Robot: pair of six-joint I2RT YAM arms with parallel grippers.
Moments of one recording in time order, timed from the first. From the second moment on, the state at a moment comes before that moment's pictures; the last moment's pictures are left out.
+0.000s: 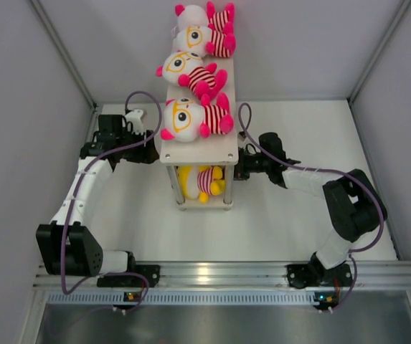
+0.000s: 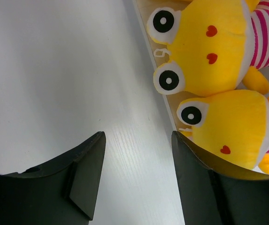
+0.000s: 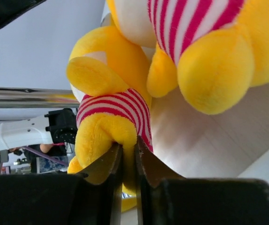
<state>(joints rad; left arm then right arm) -0.05 1.35 1.21 -0.64 0.35 0.05 0.48 1.67 0.90 0.29 -0.82 0.78</state>
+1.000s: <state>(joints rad) -0.05 1.30 1.17 -0.64 0.28 0.10 0.31 1.52 0.94 -0.06 -0.65 0.57</state>
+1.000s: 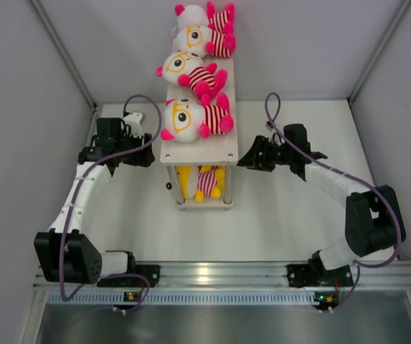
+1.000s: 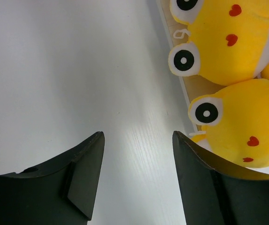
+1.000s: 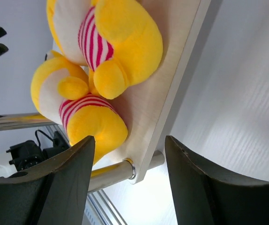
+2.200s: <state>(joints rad) 0.19 1.02 0.84 -0.64 0.07 0.24 -0.06 1.05 0.75 -0.11 -0.04 0.50</state>
